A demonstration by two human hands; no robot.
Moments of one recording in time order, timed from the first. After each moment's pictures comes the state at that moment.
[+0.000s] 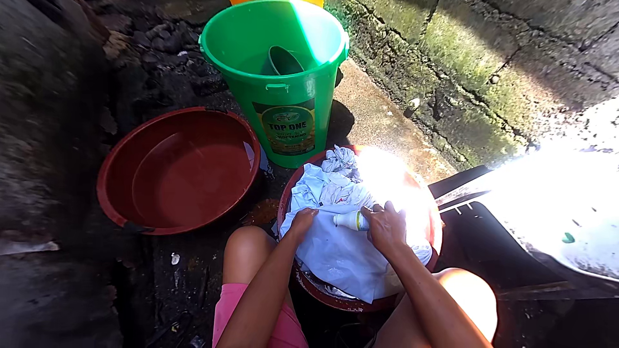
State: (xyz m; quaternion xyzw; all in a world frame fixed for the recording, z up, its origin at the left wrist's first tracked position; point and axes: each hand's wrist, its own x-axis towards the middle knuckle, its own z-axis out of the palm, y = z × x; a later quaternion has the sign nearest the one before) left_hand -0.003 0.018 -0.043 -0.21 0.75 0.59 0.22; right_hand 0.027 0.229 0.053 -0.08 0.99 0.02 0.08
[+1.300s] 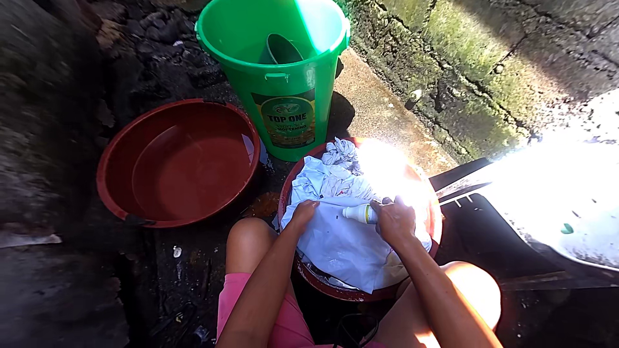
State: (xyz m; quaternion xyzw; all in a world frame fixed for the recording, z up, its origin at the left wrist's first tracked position) left_hand -0.003 0.019 -0.043 -0.21 0.74 0.60 0.21; right_hand 0.030 0.239 0.064 -0.04 0.99 0.03 0.12
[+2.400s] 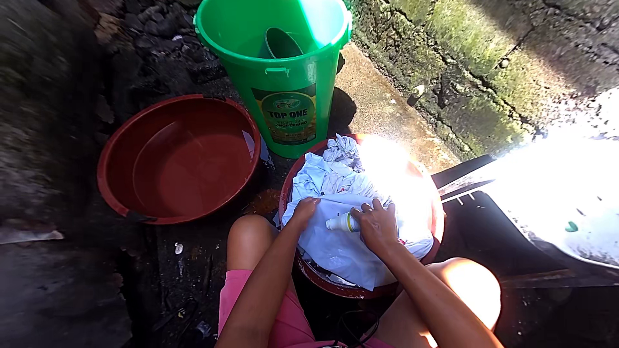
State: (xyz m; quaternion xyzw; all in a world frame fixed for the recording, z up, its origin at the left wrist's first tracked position) left_hand -0.002 0.020 -0.040 -0.21 0.74 0.60 0.21; right_hand 0.049 0.208 0.058 -0.16 0.98 0.03 0.12
